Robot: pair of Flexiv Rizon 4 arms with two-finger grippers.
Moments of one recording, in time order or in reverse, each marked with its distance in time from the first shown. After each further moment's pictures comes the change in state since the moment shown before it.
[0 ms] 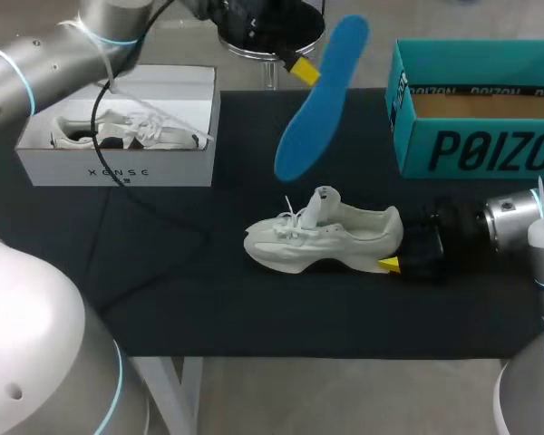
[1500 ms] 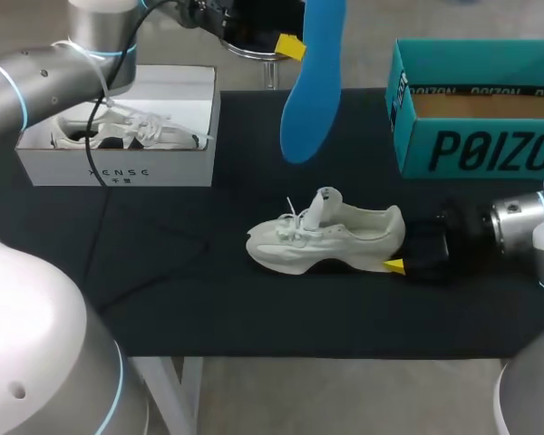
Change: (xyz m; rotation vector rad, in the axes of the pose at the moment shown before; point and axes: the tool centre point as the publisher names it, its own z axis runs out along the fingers) left arm 0.030 -0.023 -0.021 0.214 0.149 0.152; right arm -0.002 -0.007 -0.012 0.016 -0.039 0.014
